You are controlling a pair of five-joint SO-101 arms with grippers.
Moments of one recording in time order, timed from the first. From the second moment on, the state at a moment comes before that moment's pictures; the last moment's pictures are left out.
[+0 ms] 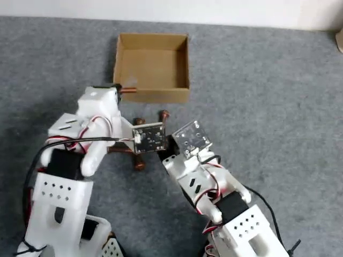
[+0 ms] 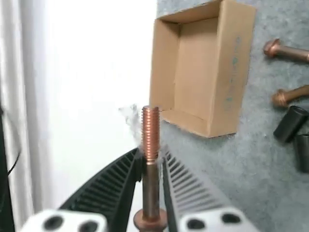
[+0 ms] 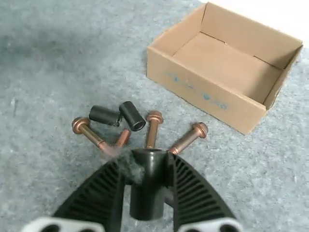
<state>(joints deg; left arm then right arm) 5.2 -51.2 40.5 48.5 -77.7 -37.1 -71.8 74.4 32.1 7.3</state>
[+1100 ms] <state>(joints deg) -7.8 -50.2 72.4 51.1 -2.2 -30.7 -71.9 83.6 23.3 1.5</state>
